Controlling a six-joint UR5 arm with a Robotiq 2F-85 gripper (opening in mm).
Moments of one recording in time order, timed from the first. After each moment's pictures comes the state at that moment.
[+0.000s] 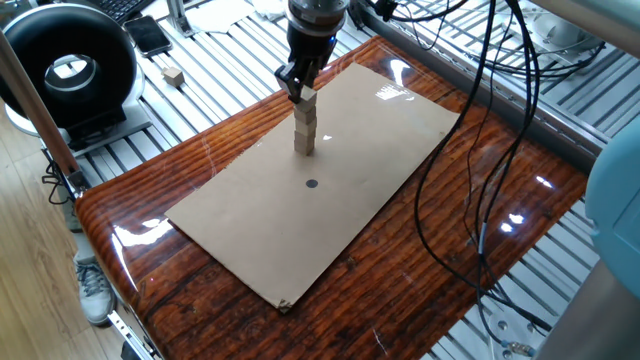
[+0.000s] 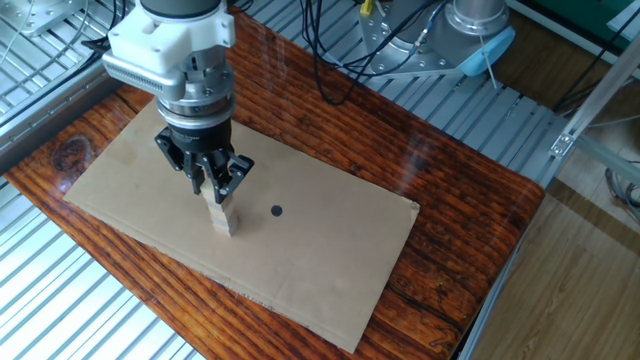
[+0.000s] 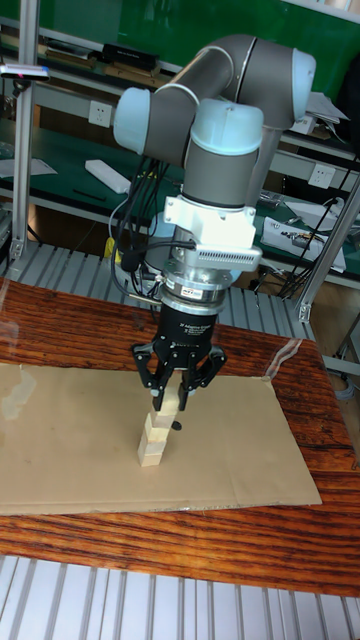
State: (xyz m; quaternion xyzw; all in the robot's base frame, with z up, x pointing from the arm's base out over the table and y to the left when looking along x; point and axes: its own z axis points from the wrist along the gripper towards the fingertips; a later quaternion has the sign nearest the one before) arm 0.613 0.012 0.141 -0.12 0.99 0.02 0.10
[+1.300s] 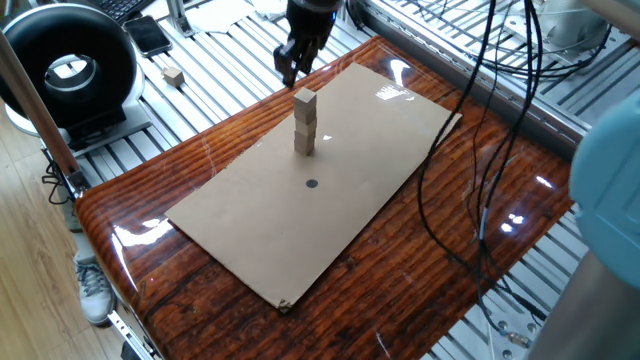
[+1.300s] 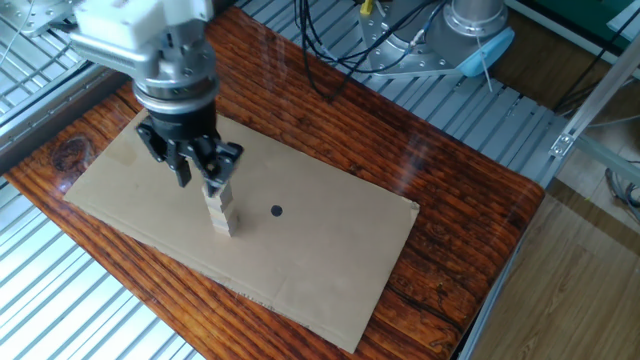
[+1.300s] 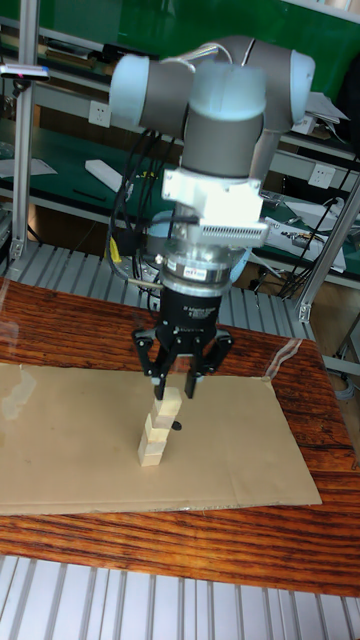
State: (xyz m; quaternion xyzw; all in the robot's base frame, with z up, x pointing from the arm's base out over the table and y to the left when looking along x) arm 0.630 0.001 0.189 -0.13 0.99 0.02 0.09
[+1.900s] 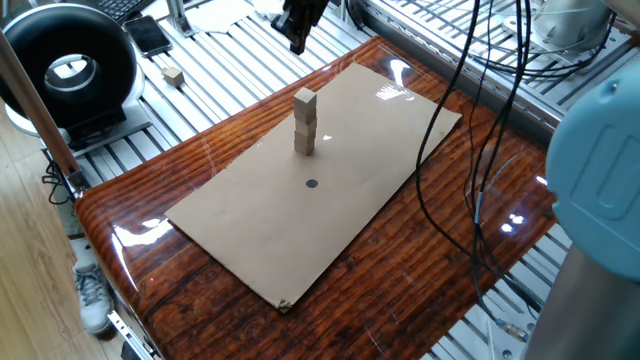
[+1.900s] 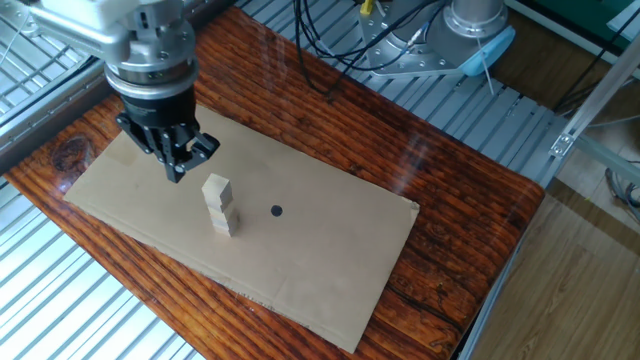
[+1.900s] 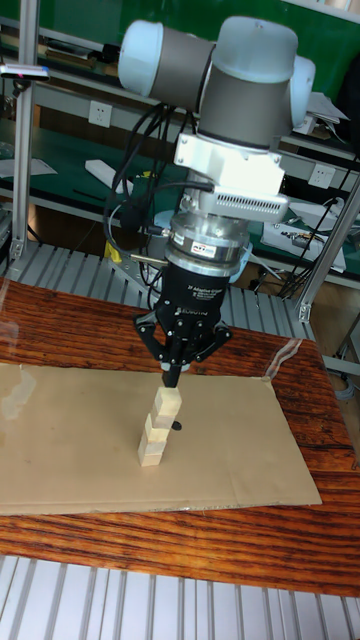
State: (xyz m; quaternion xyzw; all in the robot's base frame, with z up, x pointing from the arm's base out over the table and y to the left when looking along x) arm 0.643 -0.004 0.220 -0.12 0.99 0.00 0.08
